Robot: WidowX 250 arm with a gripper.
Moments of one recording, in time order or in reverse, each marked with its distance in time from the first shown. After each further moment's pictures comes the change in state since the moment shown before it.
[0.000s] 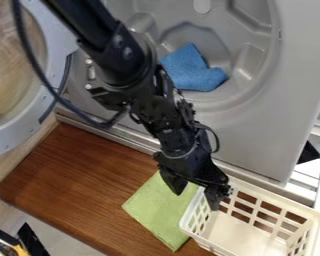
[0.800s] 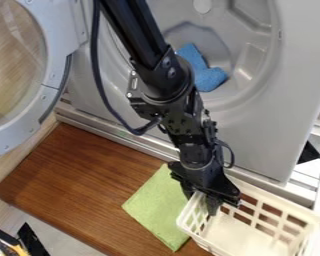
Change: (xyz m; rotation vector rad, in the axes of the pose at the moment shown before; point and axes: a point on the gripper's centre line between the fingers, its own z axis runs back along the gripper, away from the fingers) arm 0.003 -0.003 -0.039 0.034 0.064 -0.028
